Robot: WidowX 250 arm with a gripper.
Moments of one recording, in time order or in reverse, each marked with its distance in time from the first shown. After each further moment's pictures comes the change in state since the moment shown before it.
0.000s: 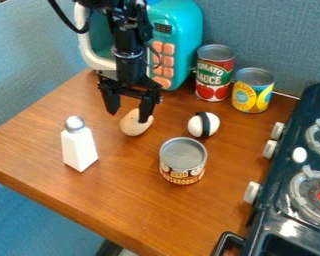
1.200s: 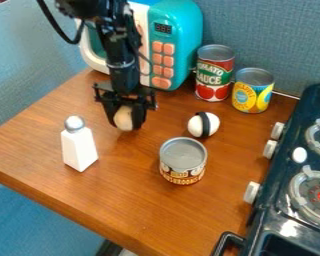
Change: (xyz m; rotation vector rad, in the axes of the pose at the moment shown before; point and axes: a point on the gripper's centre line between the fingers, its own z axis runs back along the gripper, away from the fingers) arm -0.001 0.006 -0.015 -0.090 0.016 0.058
